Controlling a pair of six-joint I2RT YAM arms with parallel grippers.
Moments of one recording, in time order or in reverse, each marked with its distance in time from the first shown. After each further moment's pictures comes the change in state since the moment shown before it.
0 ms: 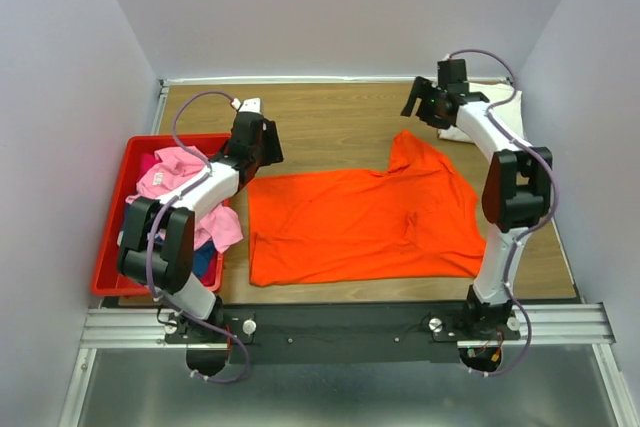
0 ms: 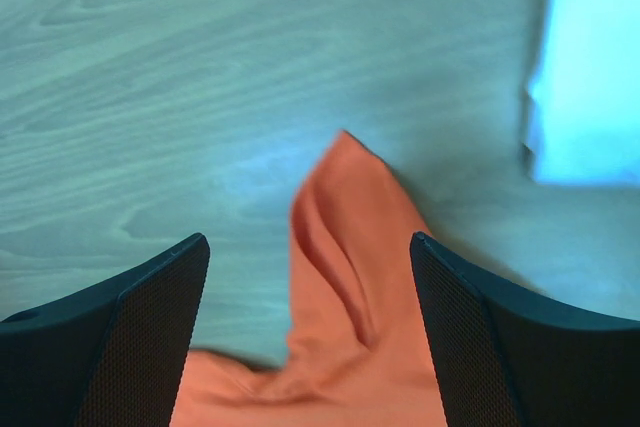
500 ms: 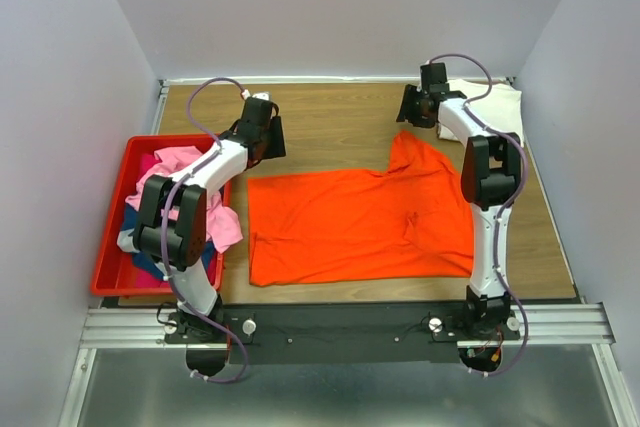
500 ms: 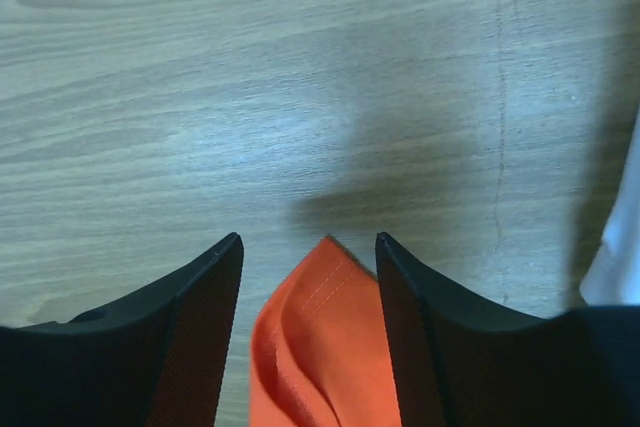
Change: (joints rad) left arm 0.003 0.190 0.246 -0.251 -0.021 0.042; right arm 0.039 0.332 0.292 0.002 0.013 -0.078
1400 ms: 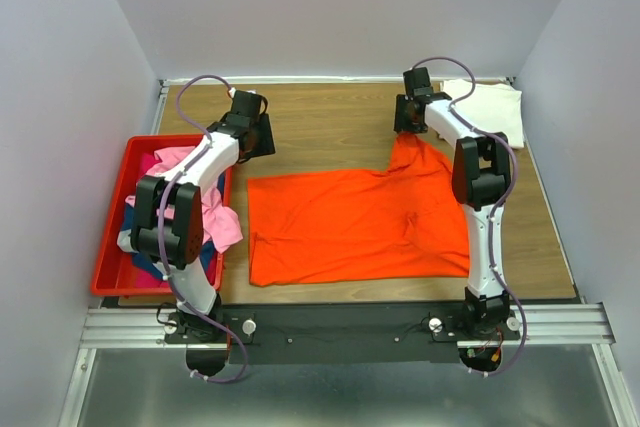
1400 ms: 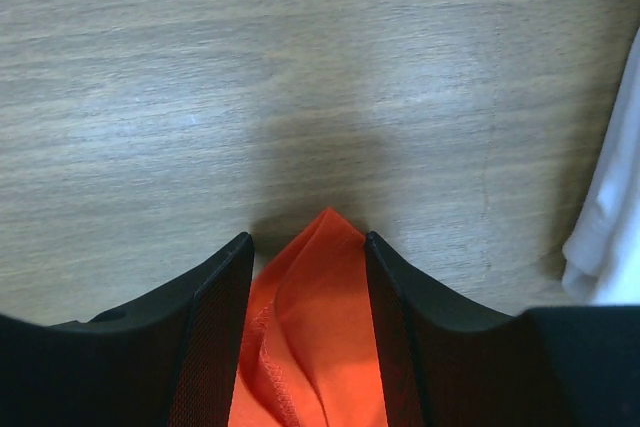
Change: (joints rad) left arm 0.061 0.001 0.094 -0.186 0.004 -0.020; right arm 0.071 0.052 0.039 -0.107 0.190 -0.107
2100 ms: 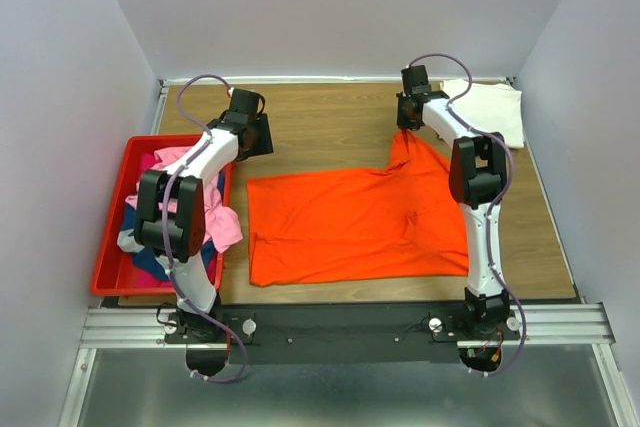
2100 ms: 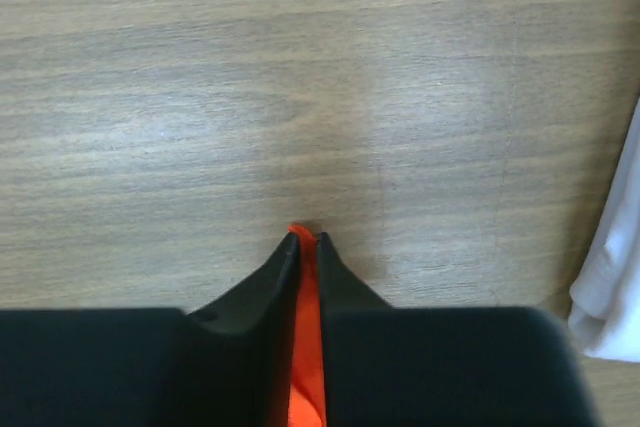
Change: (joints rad) left arm 0.024 0.047 0.034 -0.007 0.027 0.023; right arm -0.002 0.046 0.064 0.008 0.003 -0.034
